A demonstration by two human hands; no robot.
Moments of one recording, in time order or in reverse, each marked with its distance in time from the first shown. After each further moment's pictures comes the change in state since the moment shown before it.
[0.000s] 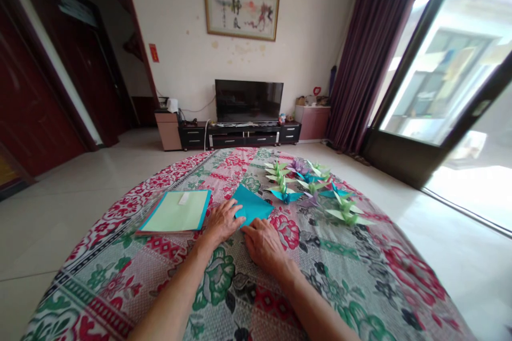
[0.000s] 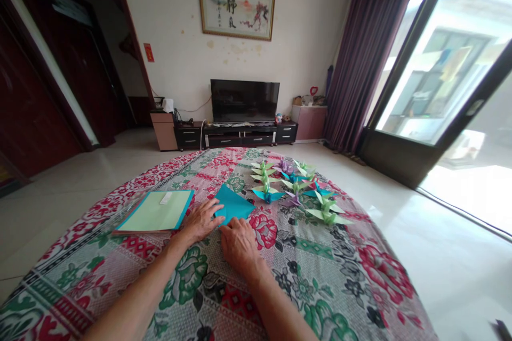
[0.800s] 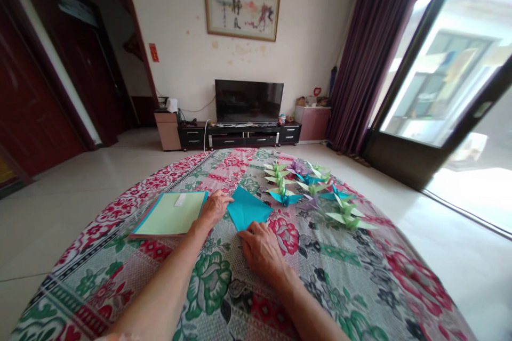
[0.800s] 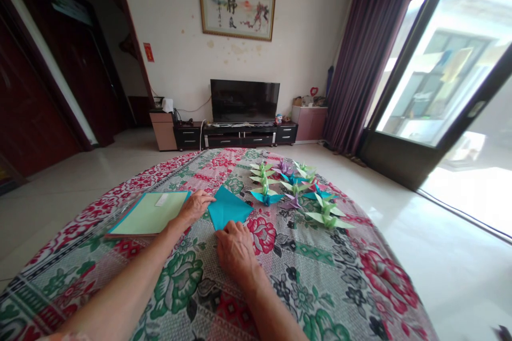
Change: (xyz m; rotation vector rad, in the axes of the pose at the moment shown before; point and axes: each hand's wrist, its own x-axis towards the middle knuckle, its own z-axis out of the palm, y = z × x) left_hand 0.047 -0.052 0.018 -0.230 0.099 -0.027; right_hand -0.003 -0.002 -0.004 0.032 -0.018 0.009
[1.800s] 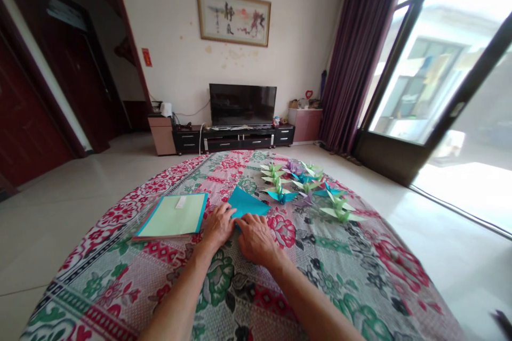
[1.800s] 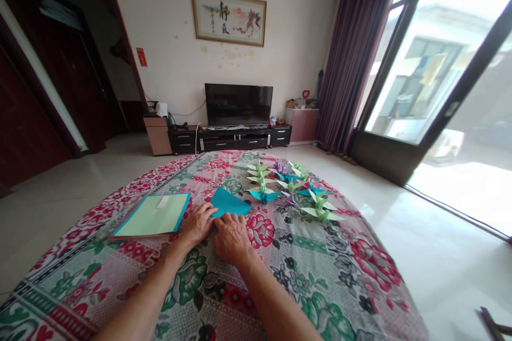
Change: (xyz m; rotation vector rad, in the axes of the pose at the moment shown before) left_hand -0.052 0.040 -0.002 0.167 0.021 0.095; right_hand 0.017 -0.009 0.000 -0.091 -0.032 0.006
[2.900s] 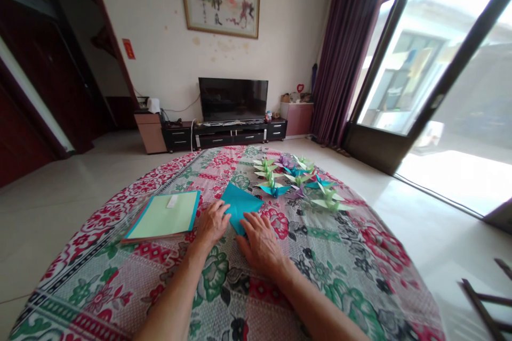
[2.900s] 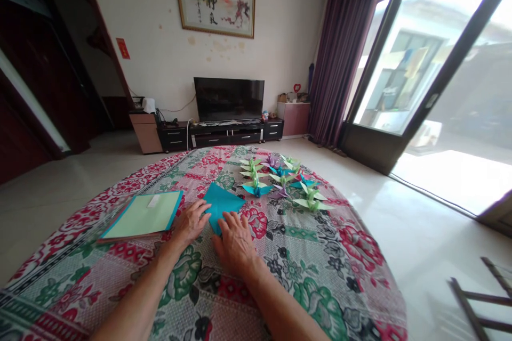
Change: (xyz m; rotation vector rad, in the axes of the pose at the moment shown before) left_hand -0.001 0.006 -0.001 -0.010 0.072 0.005; right_hand -0.035 0.005 -0.006 0.085 0.128 0.047
